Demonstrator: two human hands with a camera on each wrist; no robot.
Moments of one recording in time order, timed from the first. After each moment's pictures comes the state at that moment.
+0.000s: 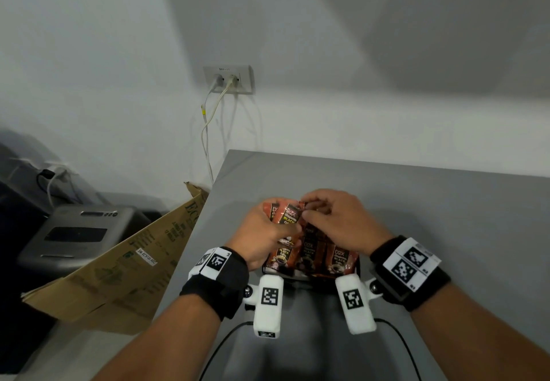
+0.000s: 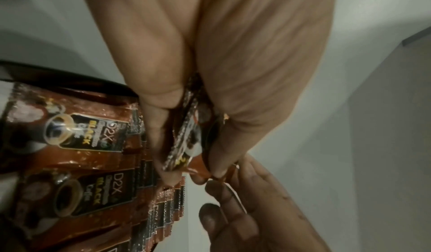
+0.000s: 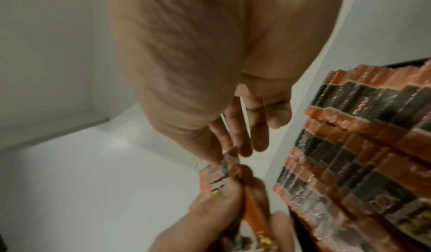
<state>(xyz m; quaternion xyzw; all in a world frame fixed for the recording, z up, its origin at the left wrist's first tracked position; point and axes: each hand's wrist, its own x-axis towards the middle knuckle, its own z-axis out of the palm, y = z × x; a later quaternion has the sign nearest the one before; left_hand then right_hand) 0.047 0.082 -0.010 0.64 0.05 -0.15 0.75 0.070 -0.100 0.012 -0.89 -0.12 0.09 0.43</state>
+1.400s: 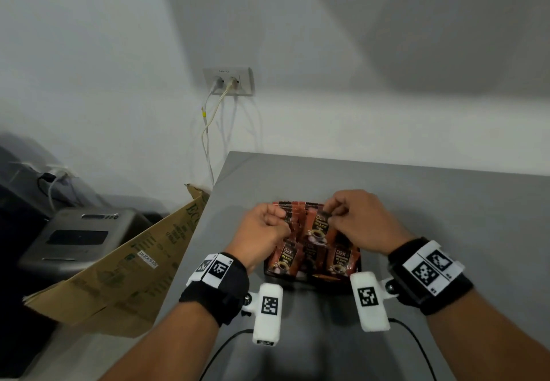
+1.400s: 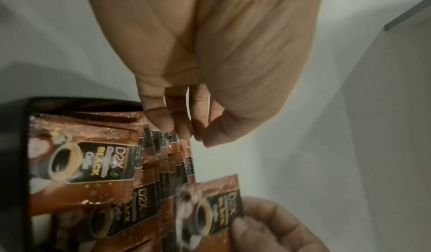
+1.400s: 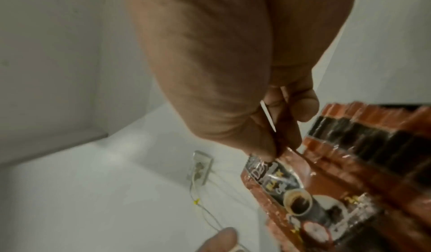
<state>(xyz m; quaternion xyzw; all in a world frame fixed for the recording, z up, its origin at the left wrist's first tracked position) 0.048 0.089 -0.021 0.75 0.10 -0.09 0.65 0.066 -0.122 0.020 -0.92 -0.08 0.09 0.37</state>
